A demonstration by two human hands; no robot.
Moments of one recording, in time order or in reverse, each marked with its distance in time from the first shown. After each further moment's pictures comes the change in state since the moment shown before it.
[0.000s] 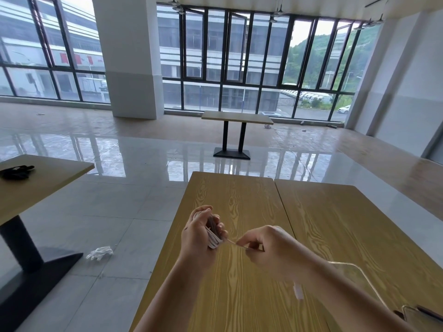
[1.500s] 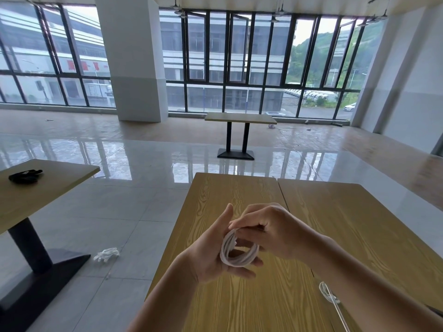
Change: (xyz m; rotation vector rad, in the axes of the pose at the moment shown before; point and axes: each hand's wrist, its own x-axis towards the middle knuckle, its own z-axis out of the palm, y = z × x) left_hand -0.033 0.009 0.015 0.570 -0.645 -0.391; right_hand 0.014 0.001 -0.029 0.053 0.125 -0.464
